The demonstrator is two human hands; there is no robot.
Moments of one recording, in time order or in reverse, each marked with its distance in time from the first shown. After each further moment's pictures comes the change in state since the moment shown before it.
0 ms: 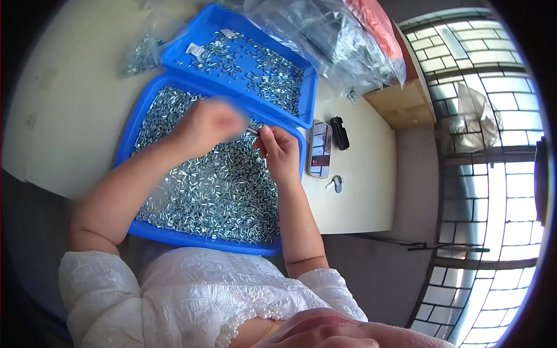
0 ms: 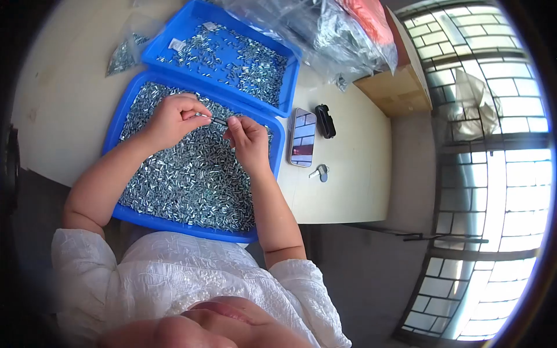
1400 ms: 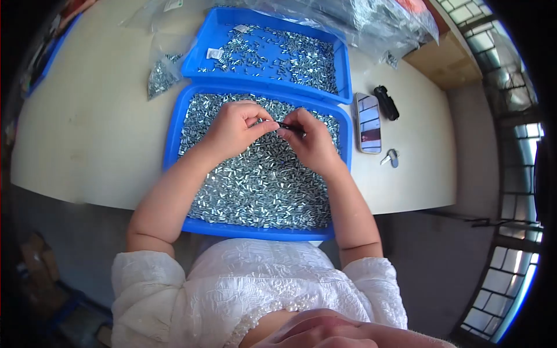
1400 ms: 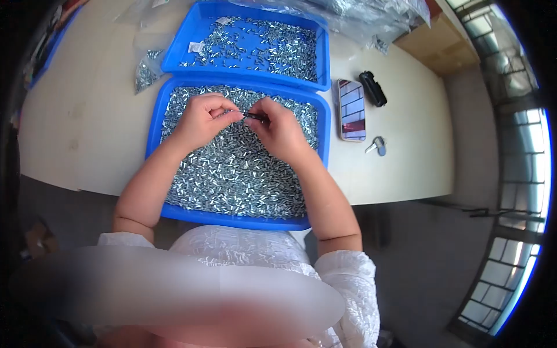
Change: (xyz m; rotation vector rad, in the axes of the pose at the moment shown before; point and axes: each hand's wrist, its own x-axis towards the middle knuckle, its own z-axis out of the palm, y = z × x) left_hand 0.002 0.014 -0.002 0.177 -0.175 -0.008; right_hand -0.007 -0.001 0.015 -0.355 0.025 -0.336
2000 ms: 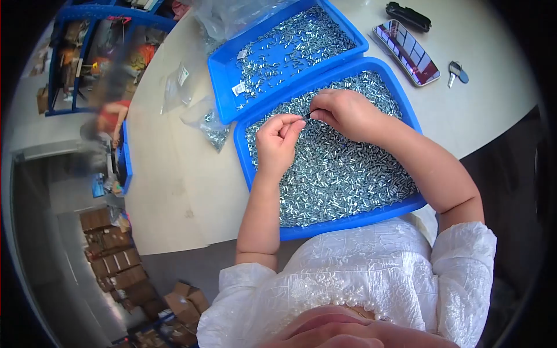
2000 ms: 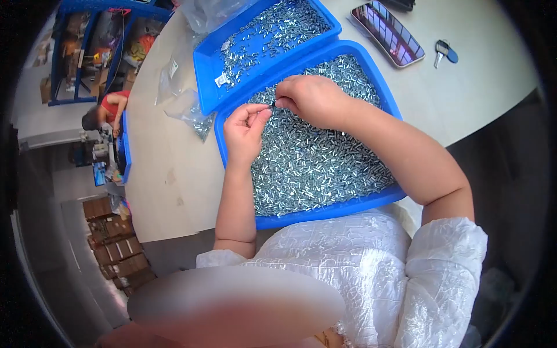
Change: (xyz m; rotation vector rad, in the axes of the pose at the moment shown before) left_hand 0.000 -0.012 0.010 0.015 0.025 -0.056; right_hand -0.002 0.006 -0.006 -0.219 0.069 -0.121
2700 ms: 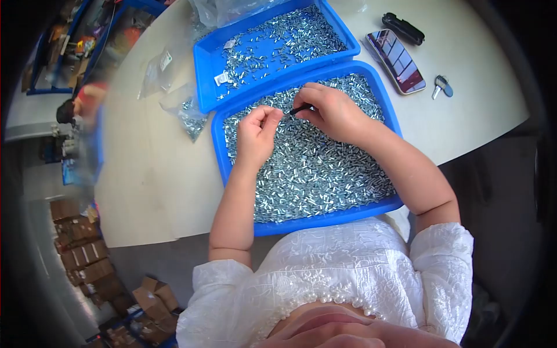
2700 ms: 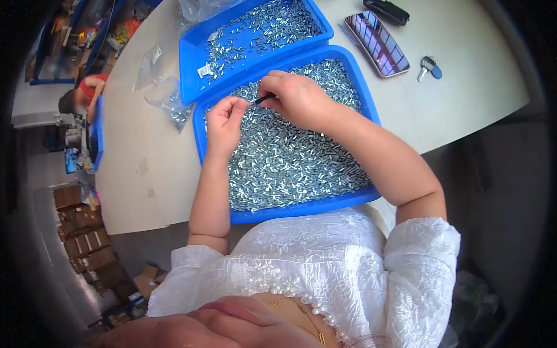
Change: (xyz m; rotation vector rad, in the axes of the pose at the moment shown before) left_hand 0.000 0.002 0.002 -0.185 0.011 -0.191; right_hand 0.001 -0.004 0.000 0.068 0.049 -0.065
